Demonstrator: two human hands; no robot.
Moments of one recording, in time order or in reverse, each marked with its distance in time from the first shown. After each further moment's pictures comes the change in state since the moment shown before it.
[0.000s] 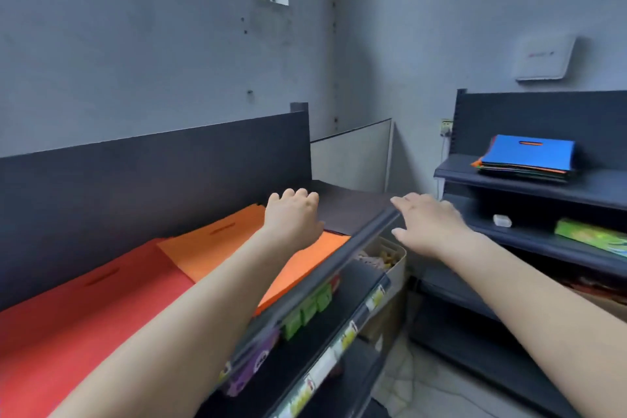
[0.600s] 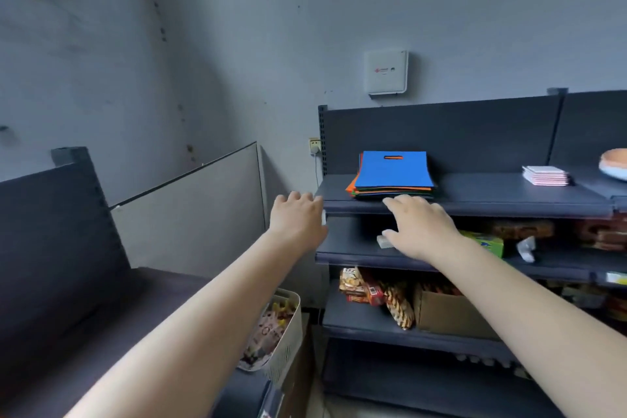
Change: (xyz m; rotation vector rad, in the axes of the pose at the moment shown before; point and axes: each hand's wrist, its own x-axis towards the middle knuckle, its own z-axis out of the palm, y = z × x) left_hand 0.316 0.228 0.045 -0.108 0.103 0.449; right_hand 0.142 0.266 0.059 -0.039 0.031 0.436
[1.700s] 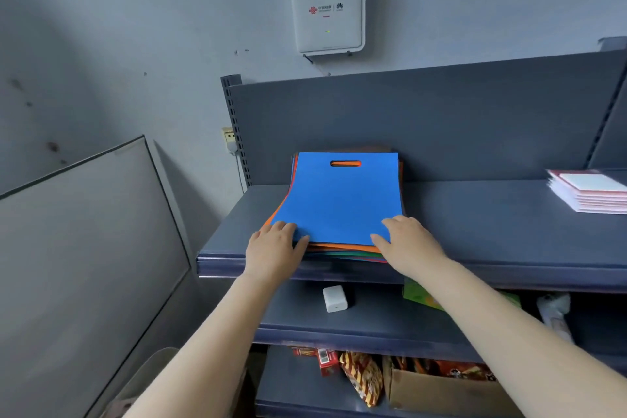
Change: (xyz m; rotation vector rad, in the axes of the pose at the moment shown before) left_hand 0.386 0.104 0.238 -0.290 -0.061 -0.132; right_hand 0.328 0.250 0.207 0.280 -0.159 0.184
